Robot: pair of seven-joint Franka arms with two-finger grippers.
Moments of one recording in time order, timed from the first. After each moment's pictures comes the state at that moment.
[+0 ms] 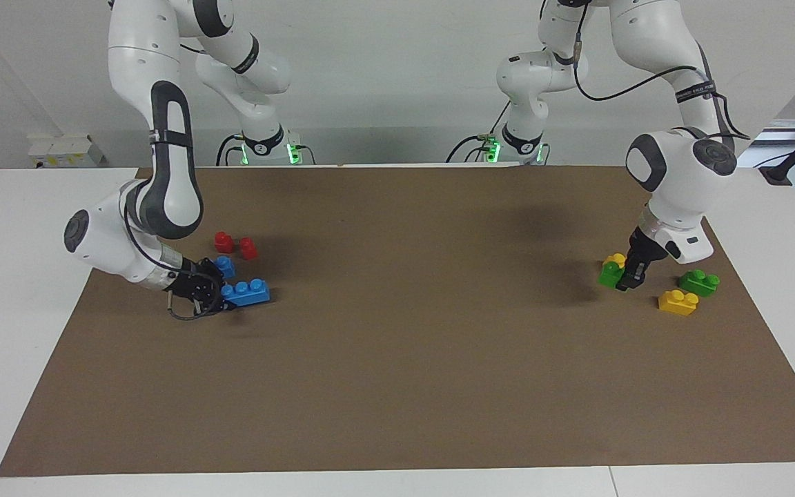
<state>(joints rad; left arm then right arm) 0.10 0.17 -0.03 -2.04 -0.02 2.31 -0.89 -0.18 0.39 0.04 -1.92 0.48 2.09 0.97</state>
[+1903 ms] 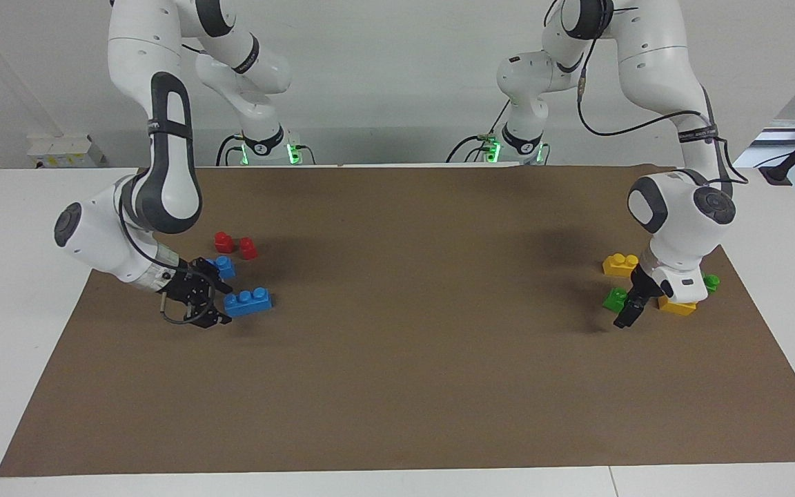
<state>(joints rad) 0.10 0.37 -0.04 -1.89 -0.02 2.35 -0.73 -0.16 0.34 0.04 -1.82 0.47 2.03 1.06</state>
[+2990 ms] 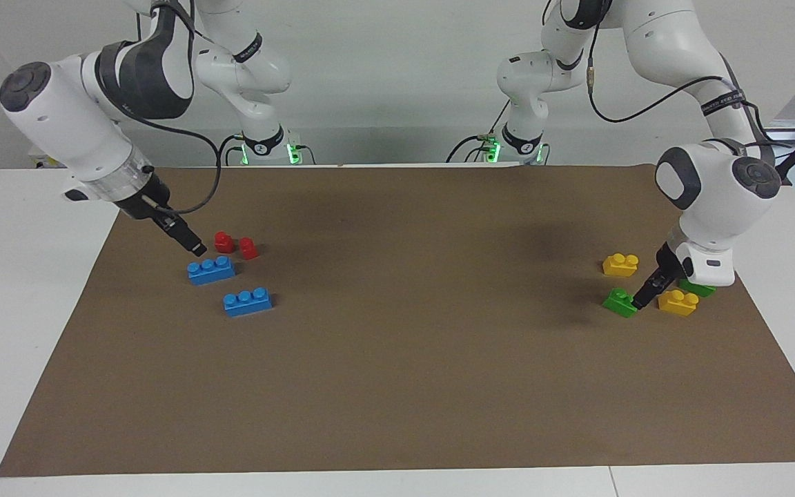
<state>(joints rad) 0.11 0.28 -0.04 -1.76 0.03 2.08 -0.44 -0.13 0.04 0.06 -1.73 0.16 1.72 0.56</state>
